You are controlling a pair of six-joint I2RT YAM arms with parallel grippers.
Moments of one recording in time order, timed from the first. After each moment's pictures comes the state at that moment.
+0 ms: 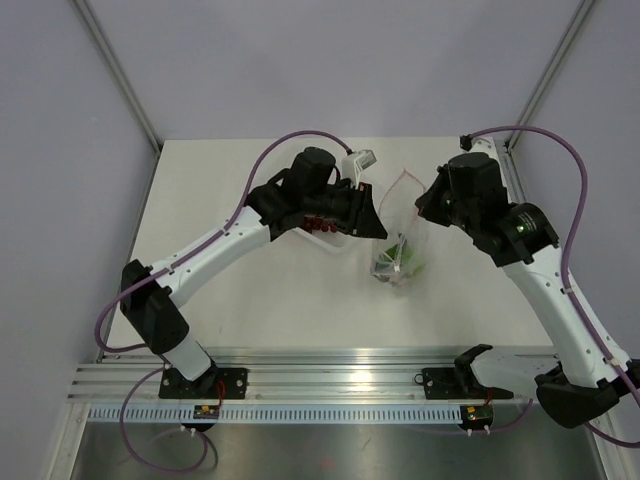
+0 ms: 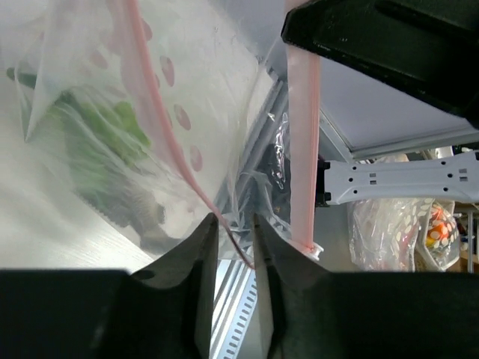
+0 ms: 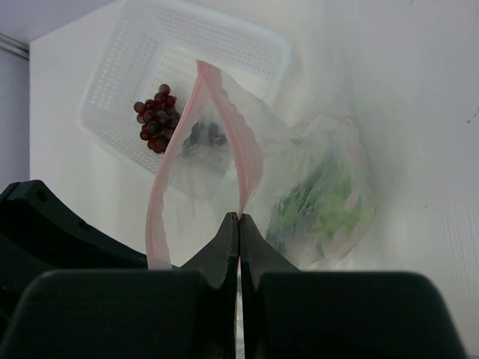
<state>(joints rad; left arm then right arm) -0.79 1.61 1.57 -0.42 0.59 -0.53 0.50 1.14 1.51 -0.92 0.25 0.66</state>
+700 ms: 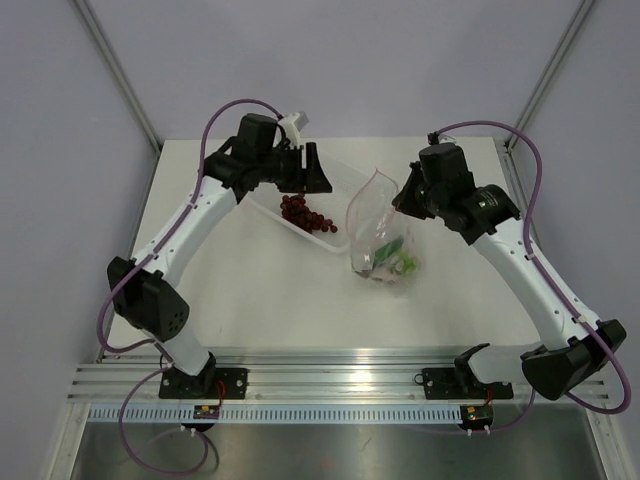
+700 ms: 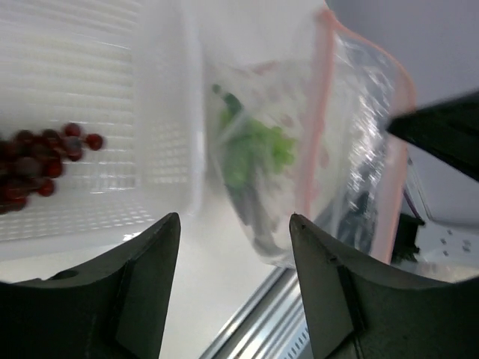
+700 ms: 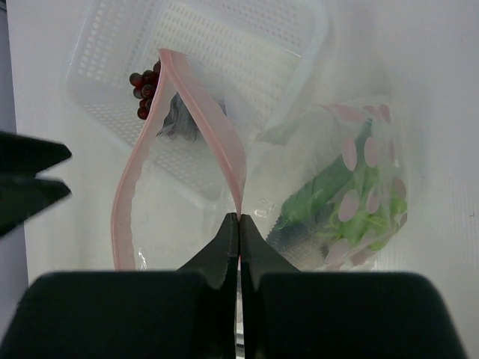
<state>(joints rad) -0.49 1.63 1.65 -0.64 0.50 -0.39 0.50 1.31 1.48 -0.83 0.15 0.66</state>
